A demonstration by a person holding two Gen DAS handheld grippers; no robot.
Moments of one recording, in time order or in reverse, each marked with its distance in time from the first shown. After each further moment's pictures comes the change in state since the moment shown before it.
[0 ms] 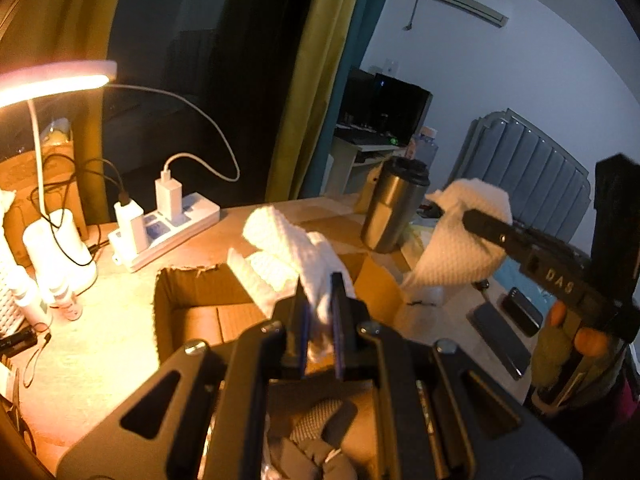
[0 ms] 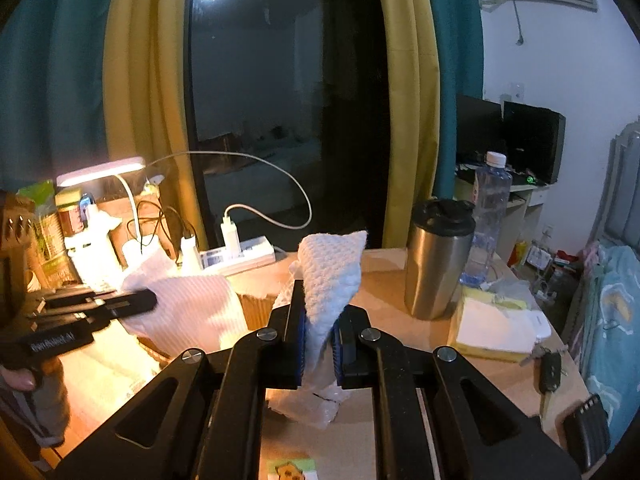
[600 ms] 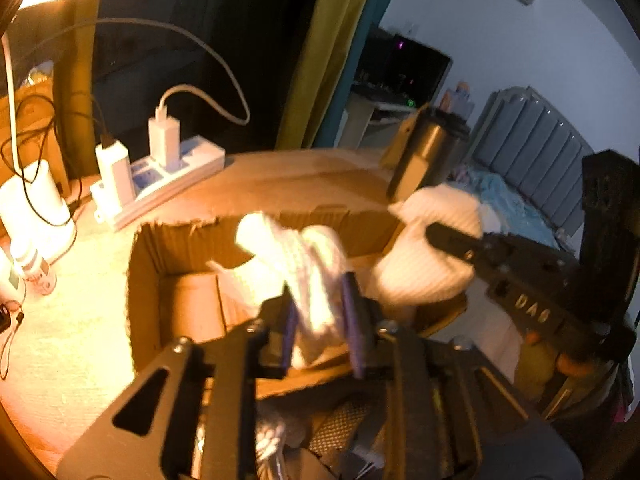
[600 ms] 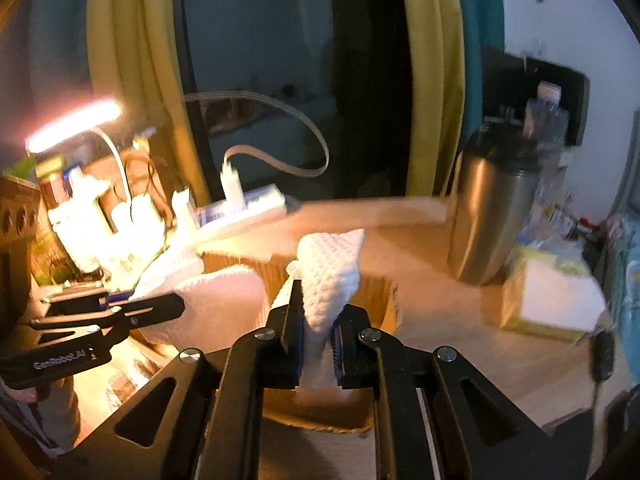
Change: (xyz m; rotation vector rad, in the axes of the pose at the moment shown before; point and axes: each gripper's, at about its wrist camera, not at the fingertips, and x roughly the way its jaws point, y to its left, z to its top) left arm 0.064 0.024 -0.018 -0.048 0.170 0.029; right arm 0.089 0.009 -0.031 0.023 0.192 0.062
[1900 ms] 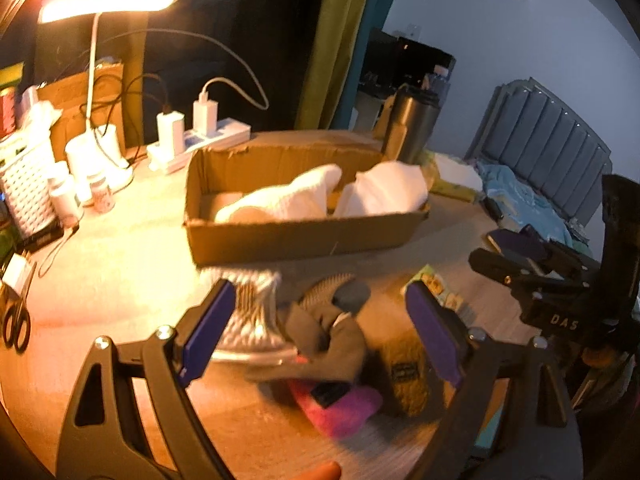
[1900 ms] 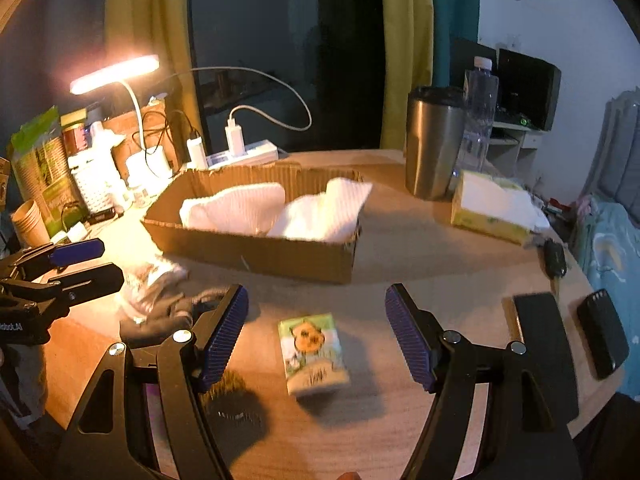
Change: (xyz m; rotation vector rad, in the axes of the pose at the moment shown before) left arm -0.090 -0.028 -0.100 0.021 -0.046 0.092; right arm -0.103 0.015 -0.095 0.004 0.022 -0.088
